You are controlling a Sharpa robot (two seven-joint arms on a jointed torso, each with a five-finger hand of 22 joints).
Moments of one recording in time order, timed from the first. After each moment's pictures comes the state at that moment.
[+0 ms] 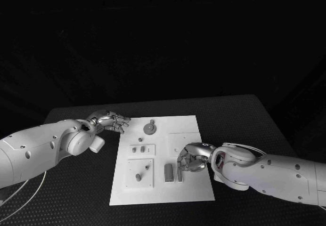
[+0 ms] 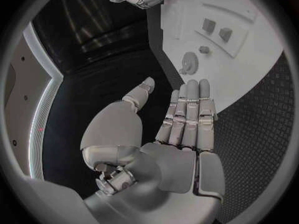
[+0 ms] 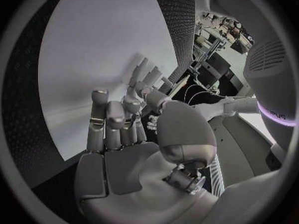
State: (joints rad) left arm 1.23 -0.78 -0.13 1.19 -0.34 -0.11 0.05; left_hand 0.98 -0.09 0.45 -0.19 0.06 0.83 0.19 0.29 0.48 1.09 0.15 0.07 0.28 0.90 0.05 0.88 0.44 0.02 1.01 -0.05 0.07 1.11; right arm 1.09 -0.82 -0.20 1.59 -1.37 -0.24 -0.11; right_hand 1.01 -0.05 0.66 -0.23 0.05 1.00 0.10 0.19 0.71 1.22 0.00 1.06 1.13 1.23 -0.10 1.40 0.94 0.24 1.15 -0.02 0.86 1.31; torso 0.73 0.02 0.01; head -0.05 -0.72
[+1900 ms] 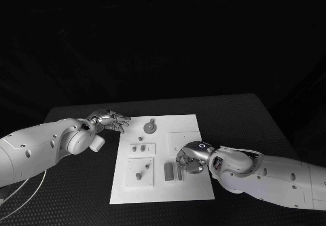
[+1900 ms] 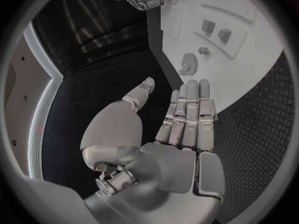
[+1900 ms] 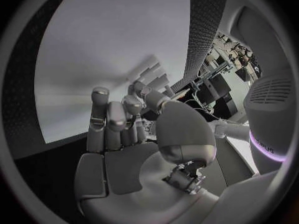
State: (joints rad) left arm 1.23 -0.78 -0.13 1.19 -0.35 -0.10 0.05; left_hand 0.98 -0.09 0.45 -0.19 0.06 0.83 0.19 0.29 0.48 1.09 0.15 0.07 0.28 0.90 0.05 0.87 0.44 0.02 1.01 -0.04 0.07 1.11; right arm 1.06 -0.80 -0.20 1.57 -1.65 -0.34 -0.12; right_hand 1.07 -0.03 0.66 -0.28 0.05 1.07 0.07 0.23 0.72 1.24 -0.03 1.06 1.13 1.25 -0.12 1.41 0.96 0.24 1.17 -0.03 0.87 1.31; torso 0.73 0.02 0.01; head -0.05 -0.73
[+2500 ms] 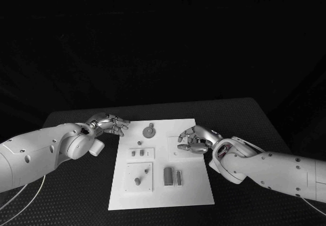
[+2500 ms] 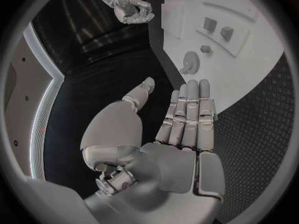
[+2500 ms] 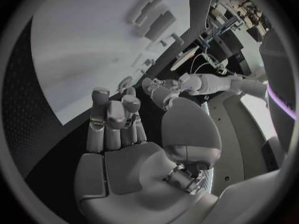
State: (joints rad) left arm 1.23 -0.77 -0.13 1.18 -0.34 -0.12 0.07; left_hand 0.98 -0.09 0.45 -0.19 0.06 0.83 0.19 0.29 0.48 1.09 0.15 0.07 0.28 0.90 0.05 0.87 0.44 0.02 1.01 -0.04 0.07 1.11; right arm 1.10 -0.82 -0.14 1.54 -1.17 -0.56 -0.06; right_hand 0.99 -0.18 0.66 -0.14 0.05 0.97 0.09 0.17 0.70 1.18 0.01 1.04 1.13 1.22 -0.10 1.38 0.94 0.24 1.17 -0.03 0.85 1.31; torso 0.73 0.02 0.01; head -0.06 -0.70
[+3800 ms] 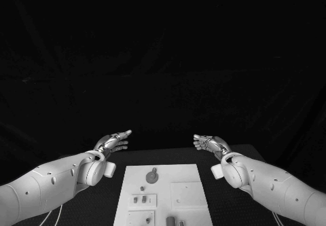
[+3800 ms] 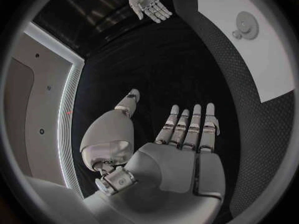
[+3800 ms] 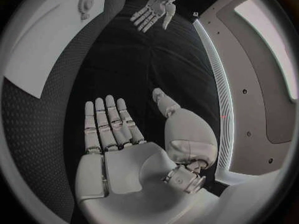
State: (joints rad) left arm 1.23 -0.66 -0.13 0.99 -0.11 -0.25 0.31; left_hand 0.67 -0.05 0.32 -0.08 0.06 0.44 0.07 0.17 0.44 0.43 0.08 0.06 0.05 0.37 0.17 0.34 0.26 0.02 0.42 0.17 0.06 0.77; right arm 1.07 -0.50 0.12 0.83 -0.38 -0.19 0.33; right_hand 0.70 -0.02 0.46 -0.17 0.05 0.67 0.17 0.08 0.65 0.74 0.17 0.19 0.33 0.54 0.19 0.41 0.40 0.10 0.40 0.20 0.23 1.06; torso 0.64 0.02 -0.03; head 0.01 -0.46
